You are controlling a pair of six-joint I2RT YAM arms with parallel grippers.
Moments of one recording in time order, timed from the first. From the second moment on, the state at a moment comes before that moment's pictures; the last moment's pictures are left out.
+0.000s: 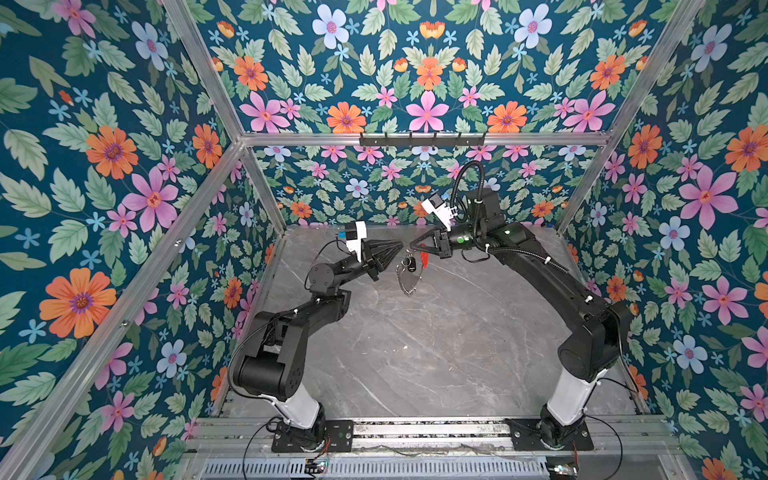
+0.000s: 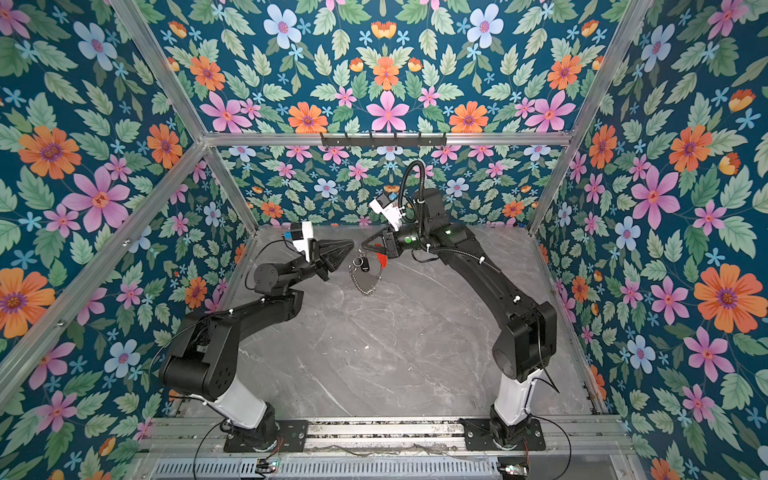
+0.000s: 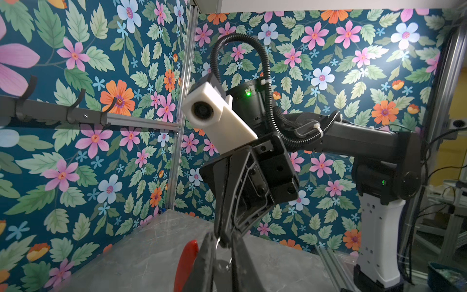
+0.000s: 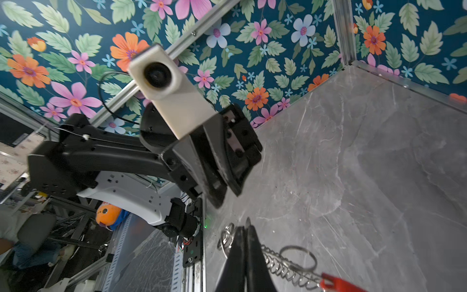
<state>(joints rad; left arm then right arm) -0.27 1.60 0.86 1.43 0.94 -0.68 0.49 1.81 1.84 -0.56 -0.93 0.08</state>
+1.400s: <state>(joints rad) -0.29 1.55 1.29 -0.34 1.17 0.50 0.57 1.85 1.93 -0.88 -0.74 -0.23</state>
